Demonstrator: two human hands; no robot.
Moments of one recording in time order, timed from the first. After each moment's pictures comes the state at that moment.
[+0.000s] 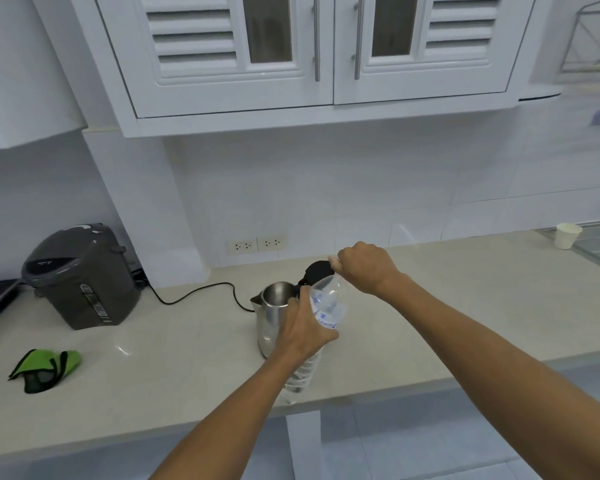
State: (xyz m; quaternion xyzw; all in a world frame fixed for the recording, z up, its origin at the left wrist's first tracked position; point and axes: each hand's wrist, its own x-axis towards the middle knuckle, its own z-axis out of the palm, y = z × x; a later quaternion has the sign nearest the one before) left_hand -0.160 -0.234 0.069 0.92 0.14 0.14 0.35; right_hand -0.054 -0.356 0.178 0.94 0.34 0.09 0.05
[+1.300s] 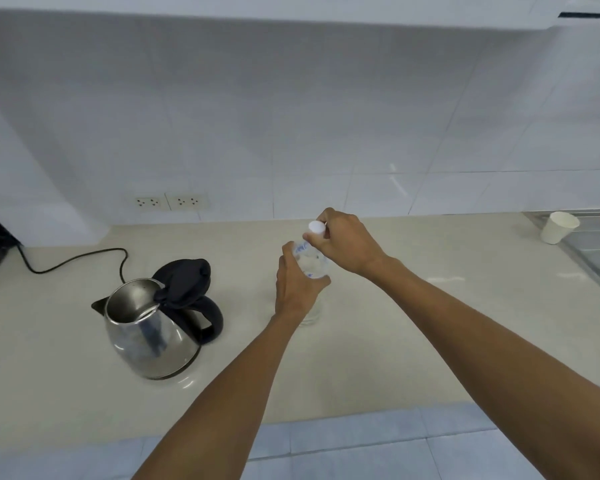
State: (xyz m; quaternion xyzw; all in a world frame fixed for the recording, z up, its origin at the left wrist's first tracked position) left_hand 0.137 -0.368 0.000 0.79 0.27 0.16 0.52; right_hand 0.213 -0.458 0.104 0.89 0.35 0.00 -0.28
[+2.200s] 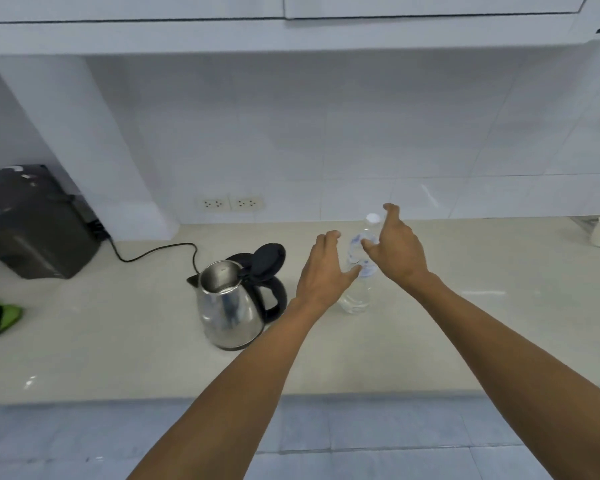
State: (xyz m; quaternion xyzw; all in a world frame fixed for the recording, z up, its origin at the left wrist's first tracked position) left_hand 0.034 -0.327 0.062 0.90 0.14 0.19 0.36; right_hand 0.130 -0.449 0.103 0.93 0.23 0.09 -0.29
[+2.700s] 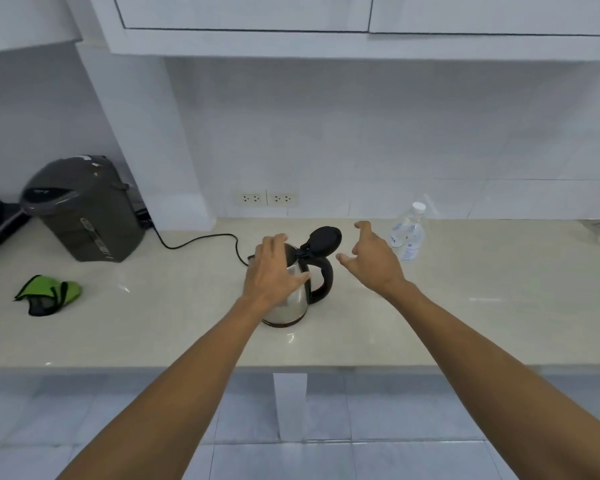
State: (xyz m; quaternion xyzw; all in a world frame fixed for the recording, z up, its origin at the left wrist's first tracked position) left_hand -0.131 -0.179 0.065 0.94 0.20 0.18 0.21; right_hand -0.004 -0.356 0.086 0.92 0.27 0.02 -0.29
